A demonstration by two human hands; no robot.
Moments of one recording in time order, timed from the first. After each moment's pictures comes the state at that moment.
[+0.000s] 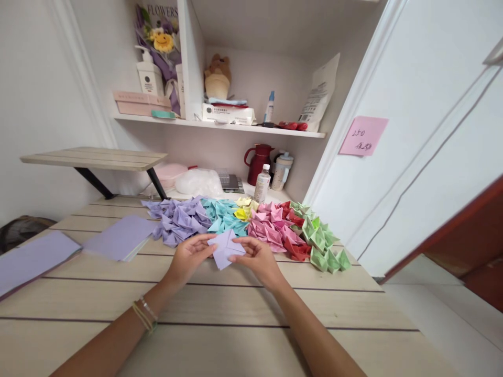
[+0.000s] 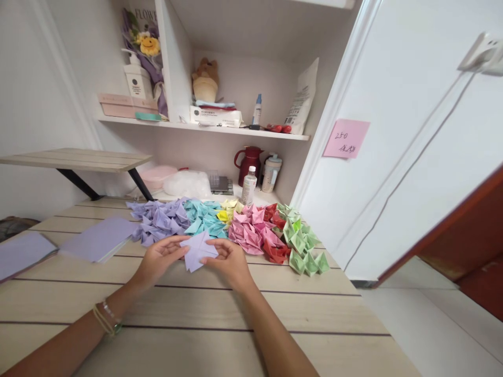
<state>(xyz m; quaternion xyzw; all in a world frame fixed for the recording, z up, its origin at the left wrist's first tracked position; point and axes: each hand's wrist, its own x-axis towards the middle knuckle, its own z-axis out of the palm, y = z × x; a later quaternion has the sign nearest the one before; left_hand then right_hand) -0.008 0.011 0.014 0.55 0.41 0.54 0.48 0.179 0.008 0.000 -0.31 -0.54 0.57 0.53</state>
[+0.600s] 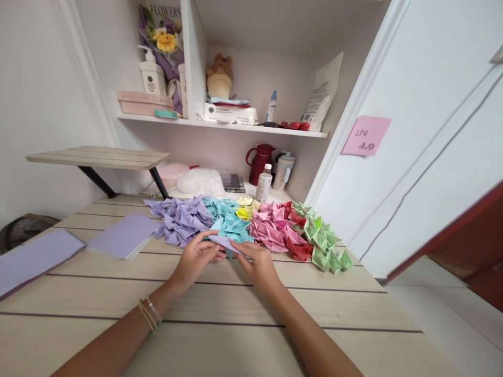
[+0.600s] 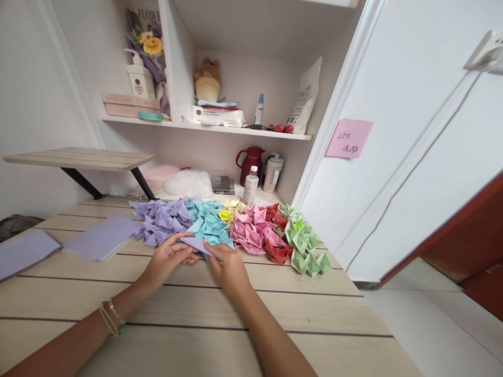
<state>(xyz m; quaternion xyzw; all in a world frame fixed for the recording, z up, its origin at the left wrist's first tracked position) -0.003 0.007 0.007 0.54 0.39 0.52 0.53 0.178 0.002 -0.002 -0.37 -0.78 0.16 0.48</state>
